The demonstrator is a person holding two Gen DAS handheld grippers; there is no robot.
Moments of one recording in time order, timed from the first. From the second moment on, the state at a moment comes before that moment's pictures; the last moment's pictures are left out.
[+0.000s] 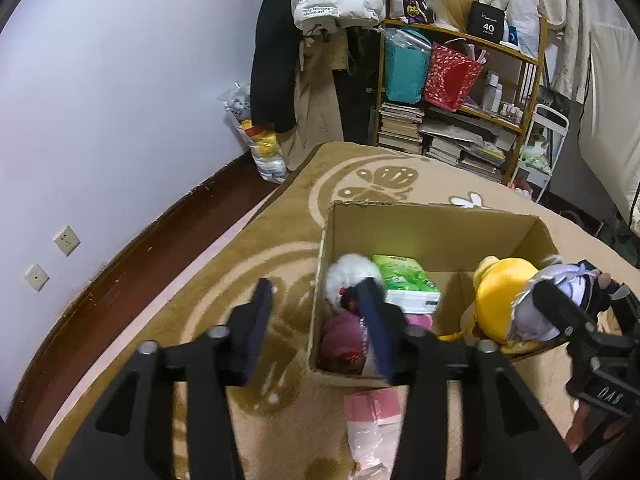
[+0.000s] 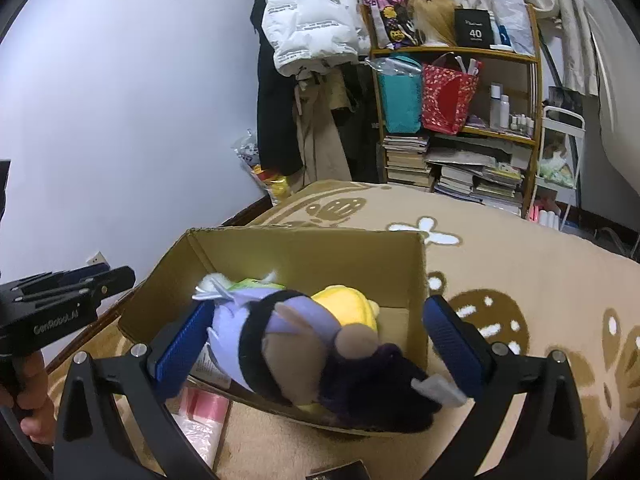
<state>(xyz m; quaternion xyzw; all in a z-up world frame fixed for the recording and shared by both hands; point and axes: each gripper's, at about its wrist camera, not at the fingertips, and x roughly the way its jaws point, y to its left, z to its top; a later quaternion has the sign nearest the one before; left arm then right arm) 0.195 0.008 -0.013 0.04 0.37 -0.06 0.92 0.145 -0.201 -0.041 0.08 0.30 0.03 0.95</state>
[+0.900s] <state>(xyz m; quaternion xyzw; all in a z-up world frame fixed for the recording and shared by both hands) 0.159 0.035 0.008 0.01 0.32 -0.03 0.95 0.153 -0.194 -0.008 0.13 0.30 0.06 0.94</state>
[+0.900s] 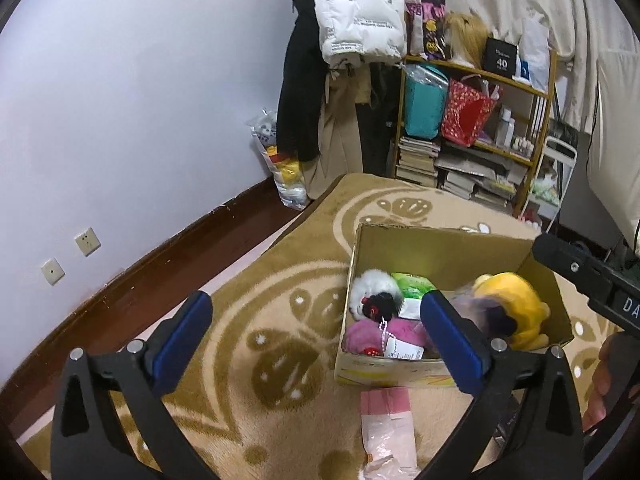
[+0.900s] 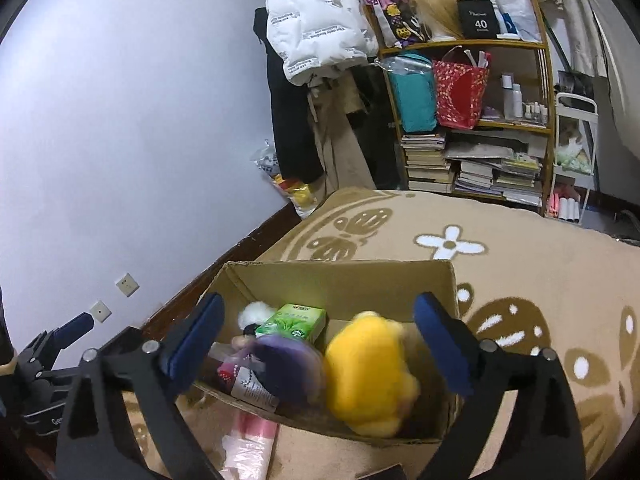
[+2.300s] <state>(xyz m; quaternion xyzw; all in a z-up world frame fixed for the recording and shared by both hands) 0.093 0.014 -0.017 0.05 0.40 -0.05 0.91 0.042 -0.213 -0.028 0.13 0.33 0.01 0.94</state>
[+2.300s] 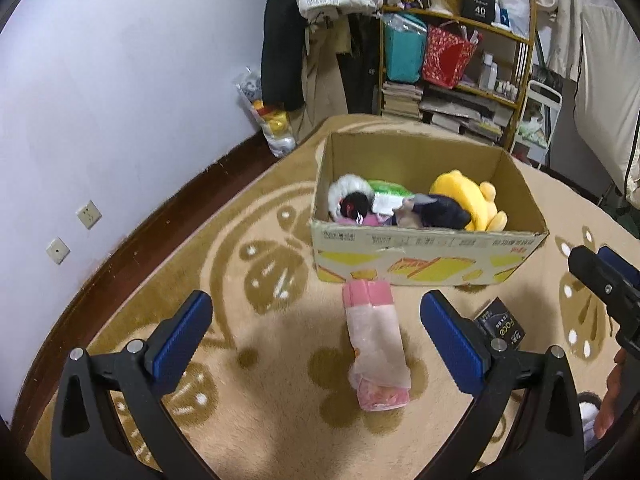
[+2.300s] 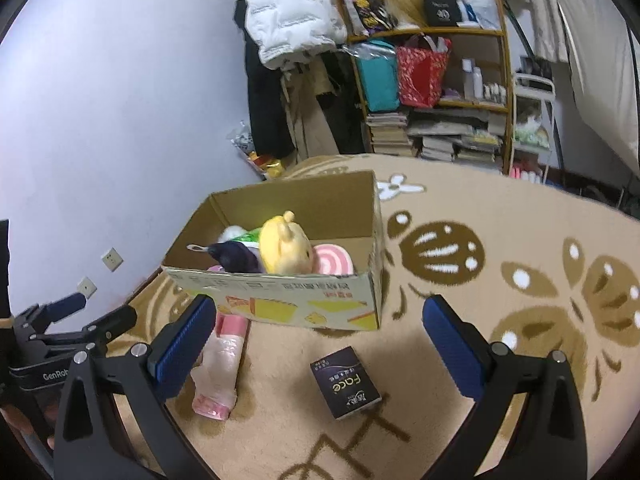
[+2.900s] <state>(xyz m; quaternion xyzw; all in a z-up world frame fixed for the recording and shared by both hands) 0.119 0.004 -0.066 0.07 0.48 -0.06 0.87 0.061 -0.210 -0.079 0.11 0.39 -0.02 0.91</state>
